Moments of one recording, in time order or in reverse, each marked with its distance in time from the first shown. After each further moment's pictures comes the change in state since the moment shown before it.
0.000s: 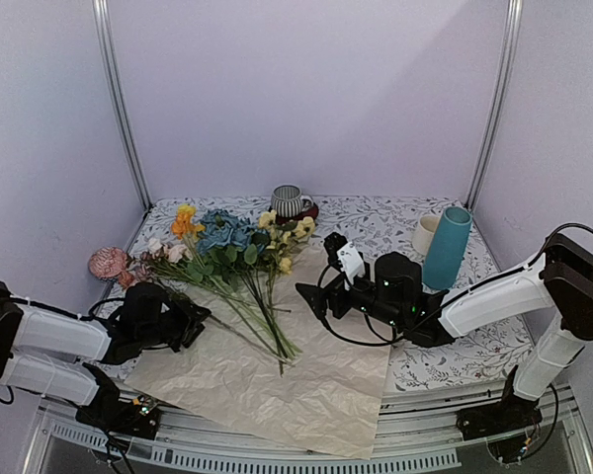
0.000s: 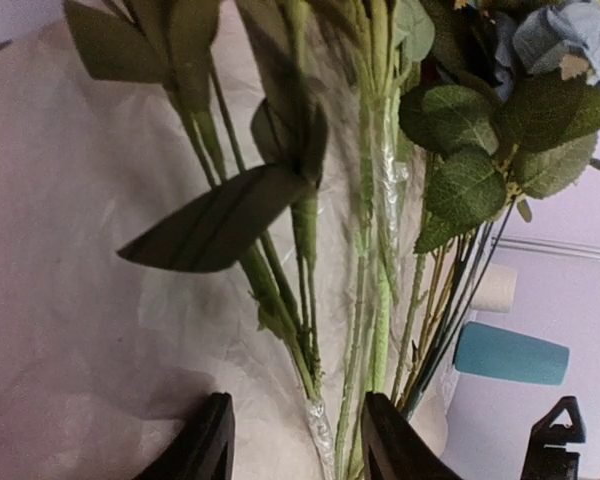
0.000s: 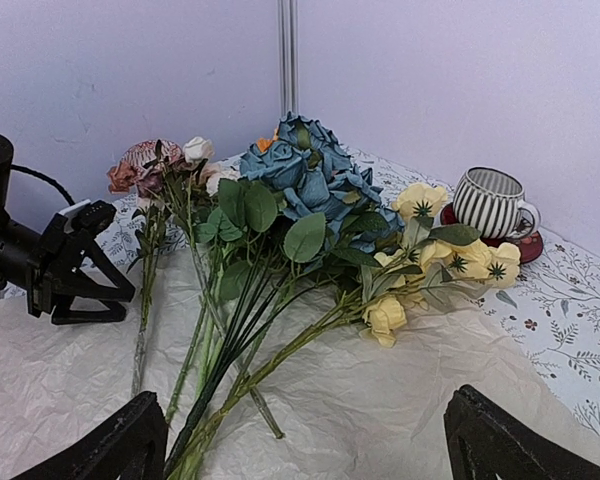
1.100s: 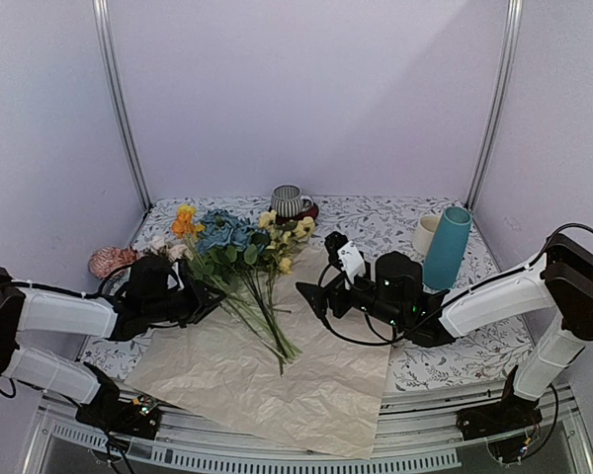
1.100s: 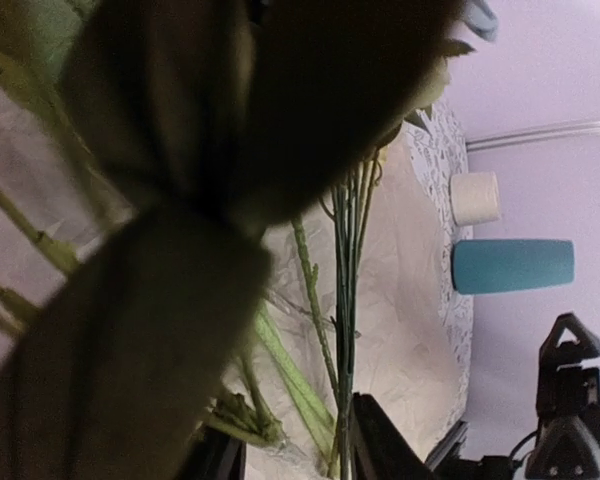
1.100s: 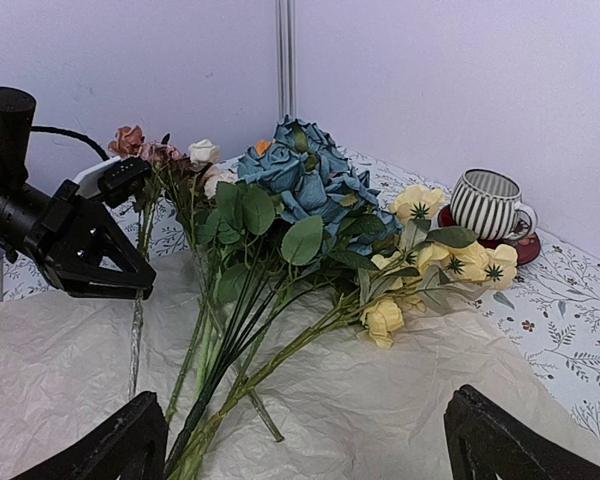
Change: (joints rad) left arm 0.039 0.071 0.187 -0.052 0.188 0.315; right arm 0.000 -0.005 0.000 0.000 0.006 0.000
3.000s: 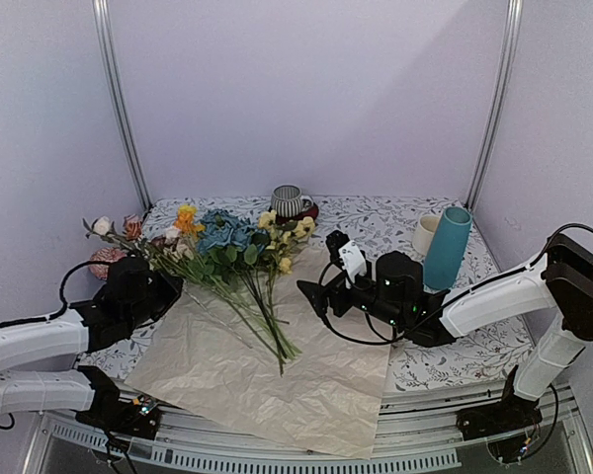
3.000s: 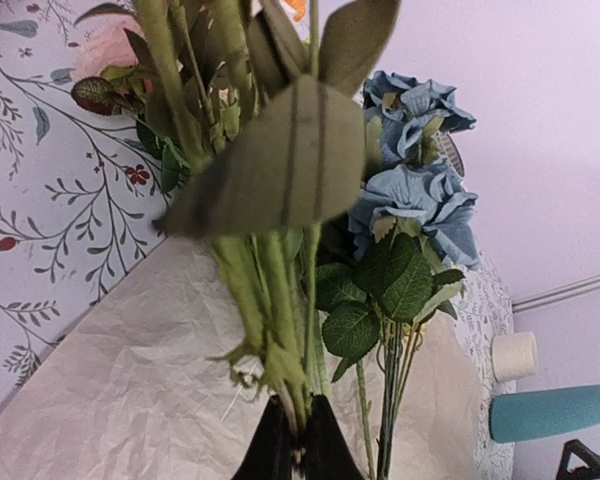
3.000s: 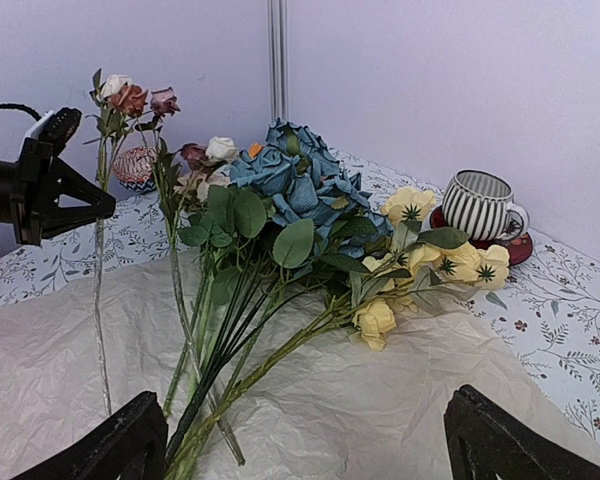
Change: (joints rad) left arm -0.027 -0.318 -0.021 -0.250 -0.528 -0.016; right arm 0.000 -0.004 -0.001 0.000 0.019 0.000
